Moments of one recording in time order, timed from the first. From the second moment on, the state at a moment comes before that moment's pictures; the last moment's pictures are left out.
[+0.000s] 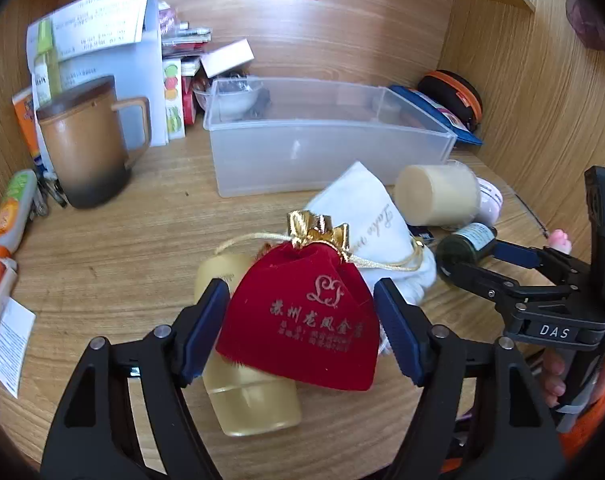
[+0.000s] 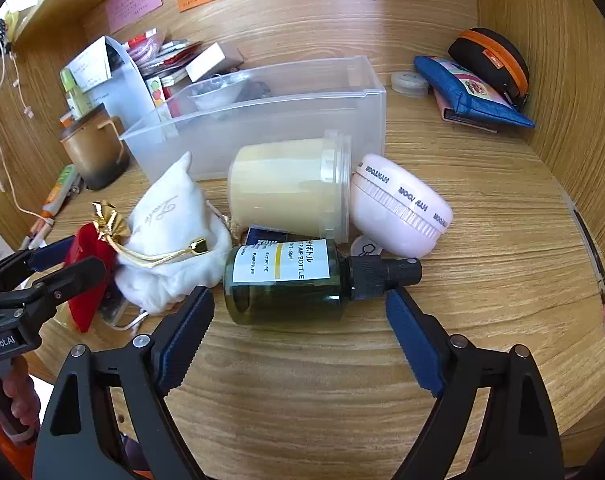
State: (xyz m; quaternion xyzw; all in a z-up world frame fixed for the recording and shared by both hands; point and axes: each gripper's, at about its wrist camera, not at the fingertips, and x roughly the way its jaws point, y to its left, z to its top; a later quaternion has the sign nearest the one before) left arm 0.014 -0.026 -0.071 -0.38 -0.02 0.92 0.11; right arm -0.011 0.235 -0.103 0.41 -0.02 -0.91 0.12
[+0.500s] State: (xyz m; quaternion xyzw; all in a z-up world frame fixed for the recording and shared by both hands) left arm 0.013 -0.013 -0.066 -0.38 0.00 0.91 0.17; right arm -0.006 0.239 -0.100 0.39 -0.03 -0.91 0.12
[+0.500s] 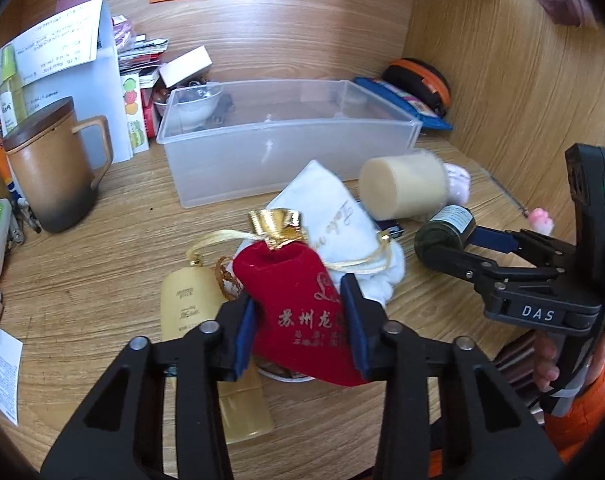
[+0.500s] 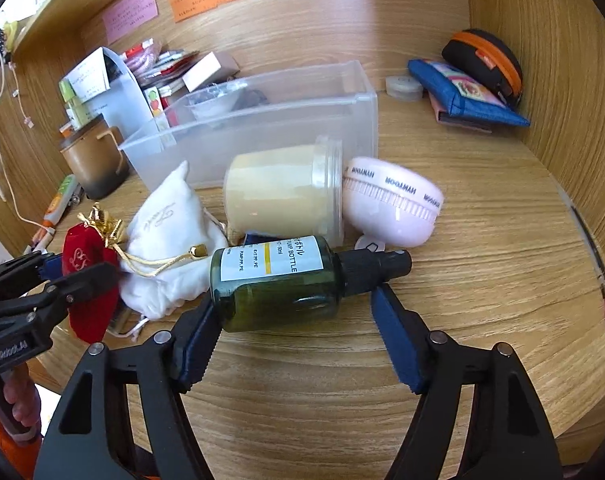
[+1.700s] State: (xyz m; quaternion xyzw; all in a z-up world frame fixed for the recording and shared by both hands) left arm 0.013 -0.026 0.030 -0.28 -0.01 0.95 0.16; right arm 0.002 0.237 -0.012 0.29 -0.02 -0.94 0.18
